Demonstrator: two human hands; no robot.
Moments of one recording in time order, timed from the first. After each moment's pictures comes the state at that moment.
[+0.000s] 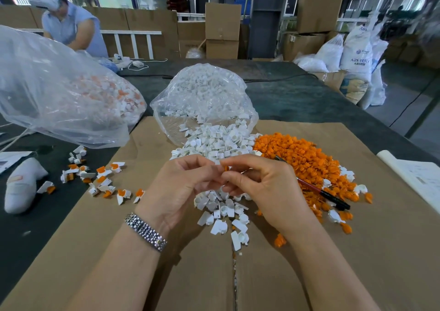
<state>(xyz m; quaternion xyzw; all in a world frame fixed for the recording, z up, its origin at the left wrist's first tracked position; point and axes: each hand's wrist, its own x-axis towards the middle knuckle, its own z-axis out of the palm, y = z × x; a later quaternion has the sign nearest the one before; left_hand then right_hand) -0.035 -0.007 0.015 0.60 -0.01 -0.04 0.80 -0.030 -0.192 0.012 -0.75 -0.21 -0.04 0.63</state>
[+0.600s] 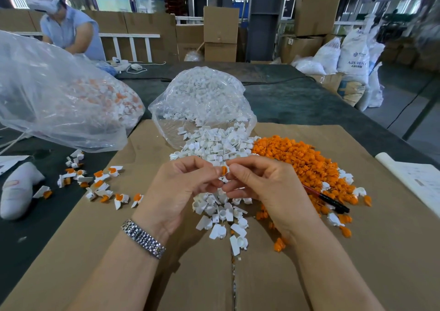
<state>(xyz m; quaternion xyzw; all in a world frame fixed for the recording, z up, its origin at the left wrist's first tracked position) -0.037 -0.010 0.019 0.62 0.00 0.00 0.78 -0.026 -0.195 0.015 -0.65 -0.14 0.05 0.75</state>
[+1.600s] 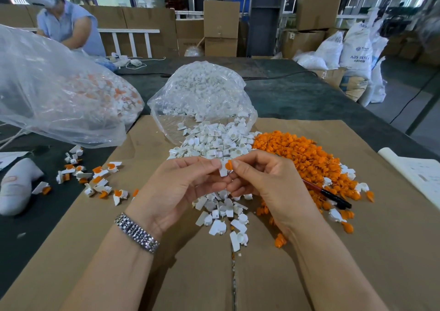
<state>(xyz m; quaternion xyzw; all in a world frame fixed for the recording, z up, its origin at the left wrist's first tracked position) -0.039 -0.008 0.022 0.57 0.00 -0.09 0.82 -0.027 -0.193 0.015 -0.66 -0.12 0.04 0.74</state>
